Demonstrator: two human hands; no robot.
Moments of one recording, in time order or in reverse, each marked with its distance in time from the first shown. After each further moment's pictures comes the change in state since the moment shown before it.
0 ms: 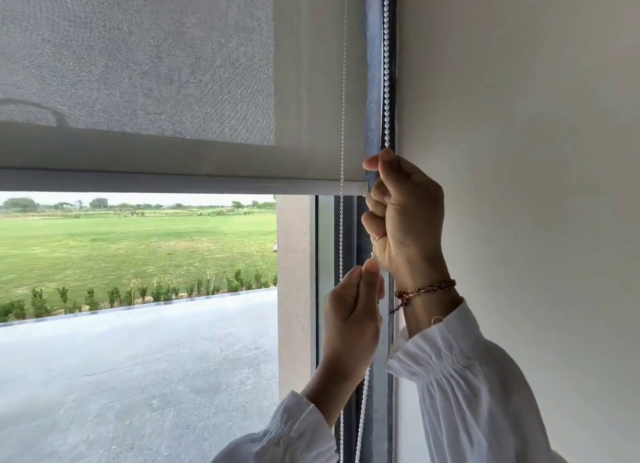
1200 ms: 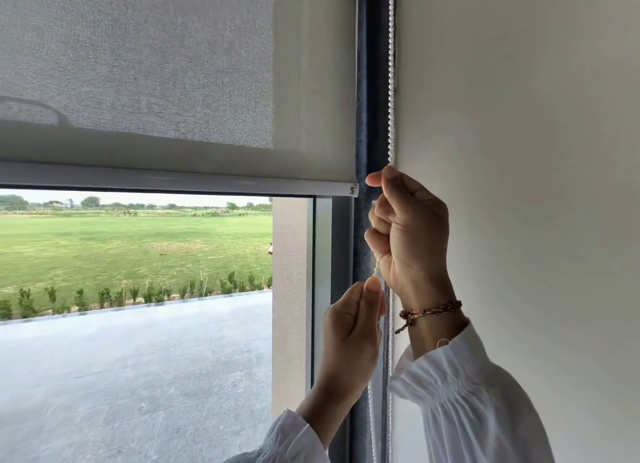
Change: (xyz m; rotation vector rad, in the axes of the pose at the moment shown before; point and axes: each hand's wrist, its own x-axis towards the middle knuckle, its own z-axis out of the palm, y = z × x) left_hand -0.016 -0.007 -0.009 0.009 -0.059 0.012; right_hand -0.018 0.002 -0.006 -0.038 -0.019 -0.009
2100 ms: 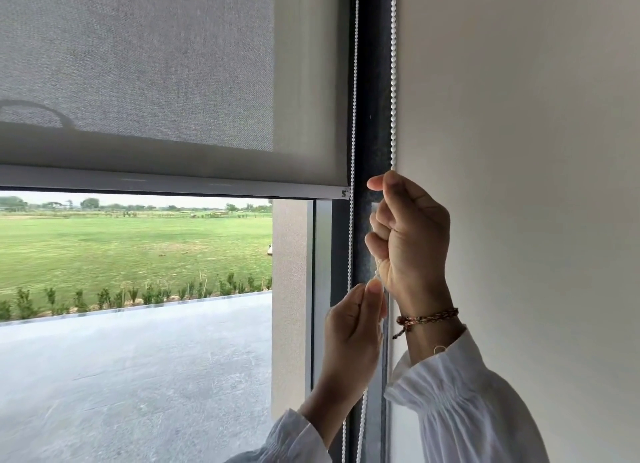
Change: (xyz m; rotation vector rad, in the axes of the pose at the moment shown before) left_hand -0.001 0.009 0.004 -0.036 0.007 -0.029; right_hand -0.006 -0.002 0.002 0.014 -0.007 -0.063
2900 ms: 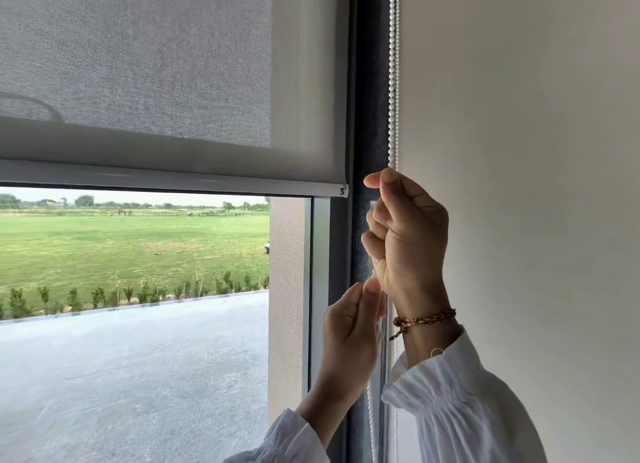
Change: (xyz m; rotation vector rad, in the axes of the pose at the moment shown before) left_hand 0.002 -0.007 -0.001 -0.054 0.004 0.010; right_hand 0.000 0.005 0.000 -0.030 -0.002 -0.014
